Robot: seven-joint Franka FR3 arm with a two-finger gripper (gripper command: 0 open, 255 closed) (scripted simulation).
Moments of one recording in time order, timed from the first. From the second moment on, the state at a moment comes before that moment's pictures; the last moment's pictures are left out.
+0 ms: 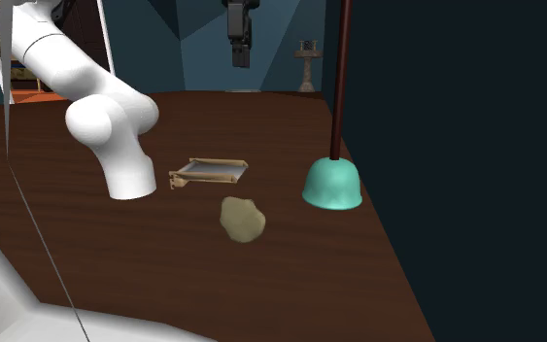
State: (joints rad) arm -0.02 -0.77 -0.07 -2.31 -0.03 1.52 -0.06
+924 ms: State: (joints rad) arm 0.13 -0.77 -0.32 -2.63 -0.34 1.79 -0.80
